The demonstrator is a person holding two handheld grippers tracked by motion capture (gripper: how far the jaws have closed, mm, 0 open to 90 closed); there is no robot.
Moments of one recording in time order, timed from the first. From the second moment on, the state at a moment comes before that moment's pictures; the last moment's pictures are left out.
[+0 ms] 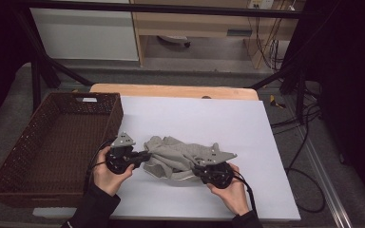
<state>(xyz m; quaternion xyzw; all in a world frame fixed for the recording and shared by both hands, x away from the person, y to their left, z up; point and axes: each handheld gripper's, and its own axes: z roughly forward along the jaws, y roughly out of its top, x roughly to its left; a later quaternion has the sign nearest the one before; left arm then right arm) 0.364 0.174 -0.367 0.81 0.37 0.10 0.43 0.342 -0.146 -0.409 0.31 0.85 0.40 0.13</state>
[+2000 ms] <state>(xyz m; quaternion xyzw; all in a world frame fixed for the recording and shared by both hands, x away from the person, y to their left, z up) 0.421 0.162 -0.379 0.78 0.42 0.09 0.46 0.408 -0.234 -0.401 0.46 0.73 0.42 0.26</state>
